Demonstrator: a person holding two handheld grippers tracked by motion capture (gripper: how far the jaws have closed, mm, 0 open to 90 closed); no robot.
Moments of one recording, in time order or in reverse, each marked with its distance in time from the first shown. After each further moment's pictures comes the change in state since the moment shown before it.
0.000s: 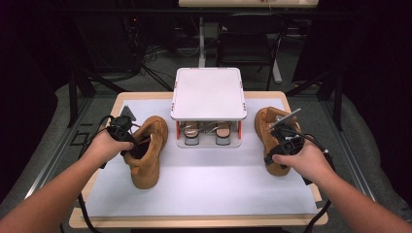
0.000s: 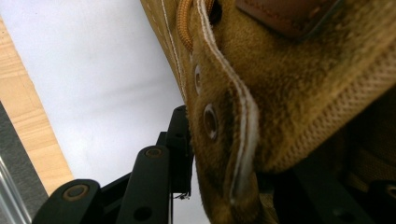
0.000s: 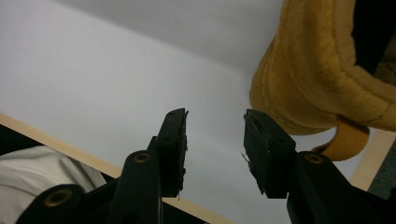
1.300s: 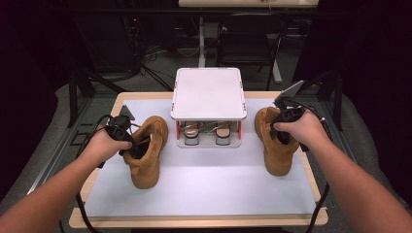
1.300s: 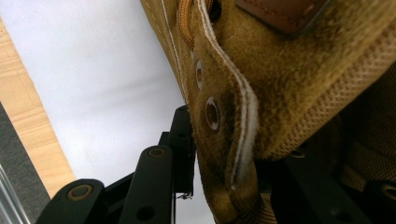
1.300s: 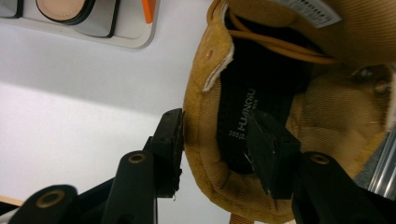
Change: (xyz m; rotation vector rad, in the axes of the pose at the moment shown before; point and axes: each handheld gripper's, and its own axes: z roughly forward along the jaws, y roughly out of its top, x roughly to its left) left arm 0.002 -0.001 -0.003 0.009 -0.014 -0.001; right arm -0.040 0.072 -0.007 0.032 -0.086 0.171
